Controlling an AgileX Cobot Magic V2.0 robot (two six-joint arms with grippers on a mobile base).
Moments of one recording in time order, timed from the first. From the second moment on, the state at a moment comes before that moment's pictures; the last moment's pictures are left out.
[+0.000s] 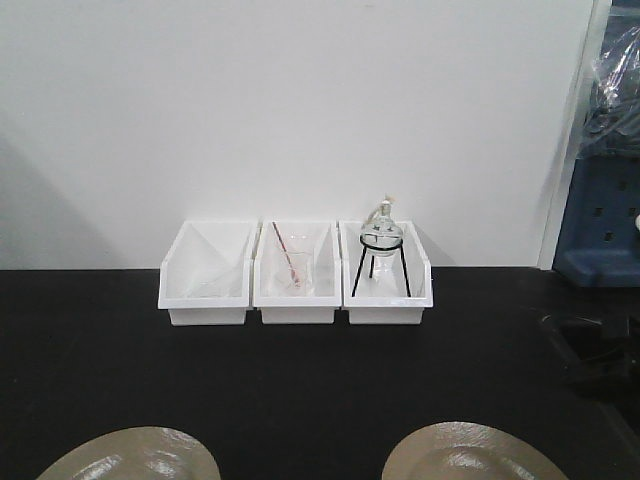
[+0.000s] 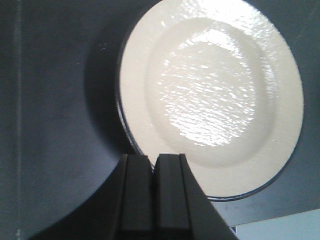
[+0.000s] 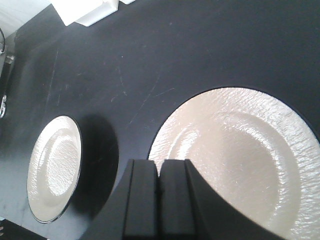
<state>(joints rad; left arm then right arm) 0.39 1.30 -0.90 -0.59 1.00 0.65 -0.33 1.46 -1.08 0.99 1.04 -0.63</state>
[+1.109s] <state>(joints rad) 0.39 1.79 -0.91 -0.93 0.89 0.92 -0.33 1.46 -1.08 1.00 1.03 -0.63</state>
